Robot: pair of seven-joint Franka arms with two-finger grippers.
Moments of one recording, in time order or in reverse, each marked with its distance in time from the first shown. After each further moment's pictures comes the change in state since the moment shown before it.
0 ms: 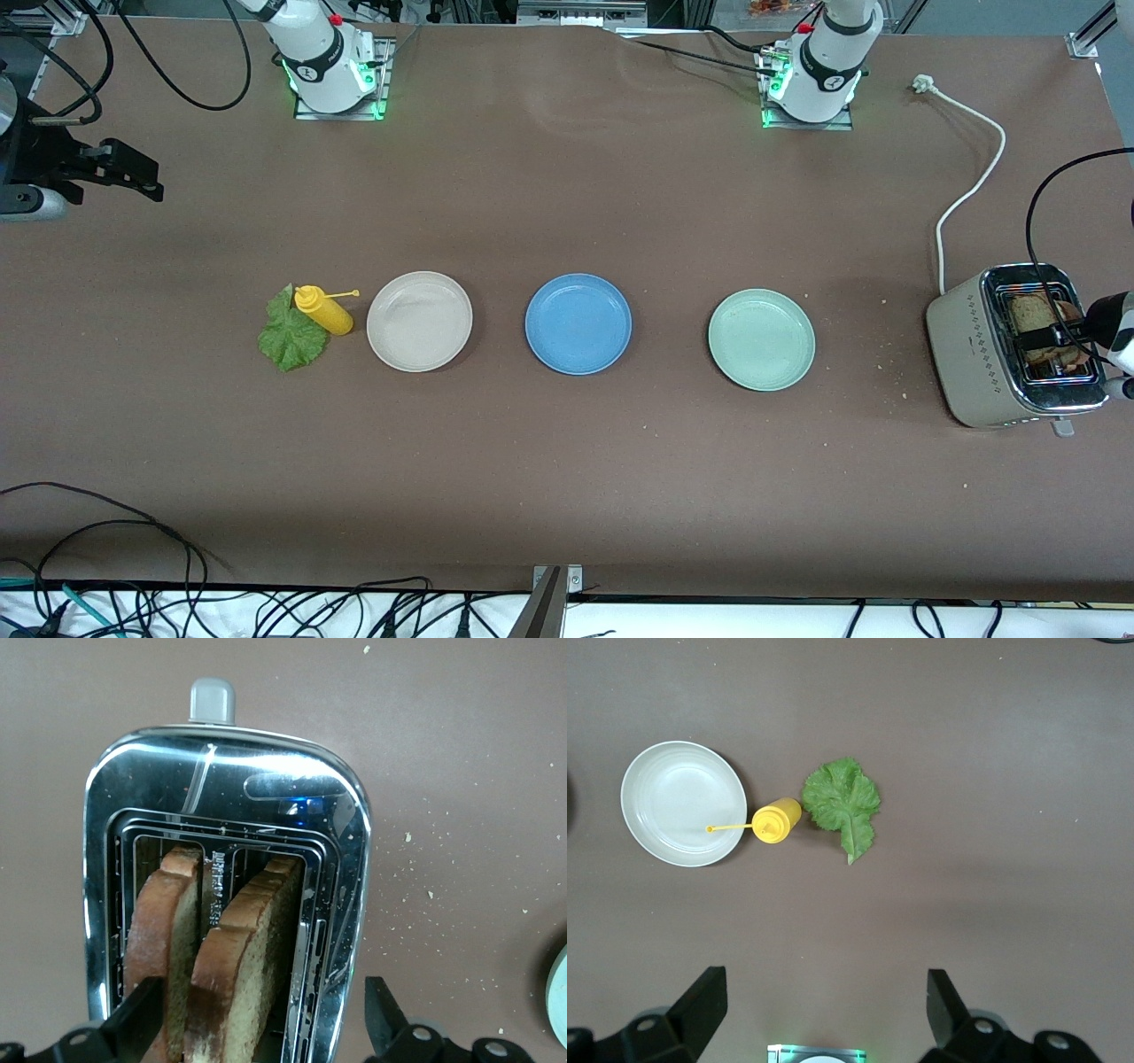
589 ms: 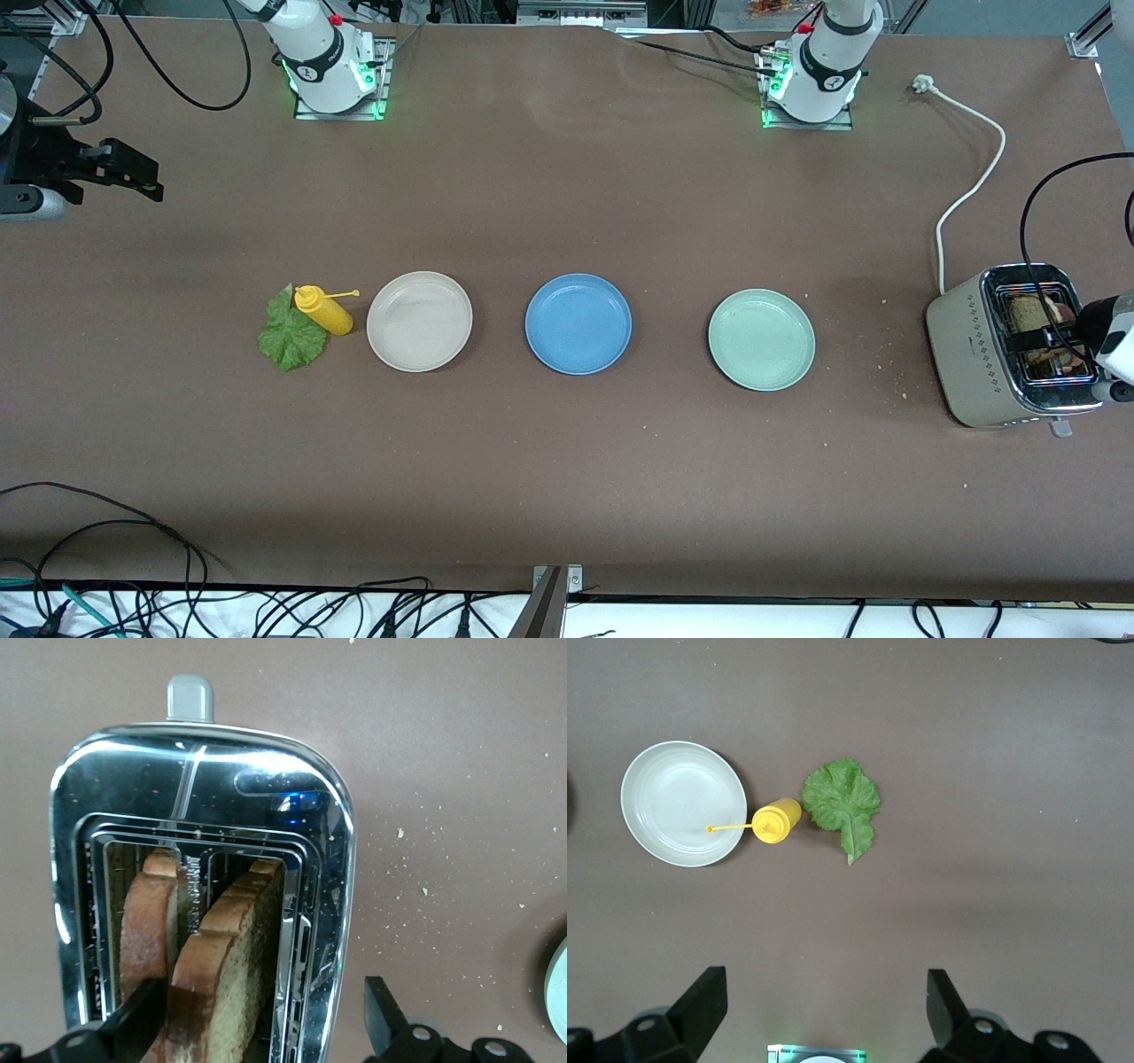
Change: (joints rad) left arm -0.002 0.016 -0.010 0.002 0.000 0.000 0.012; right arm 0.000 0.000 0.000 0.000 0.000 0.000 0.000
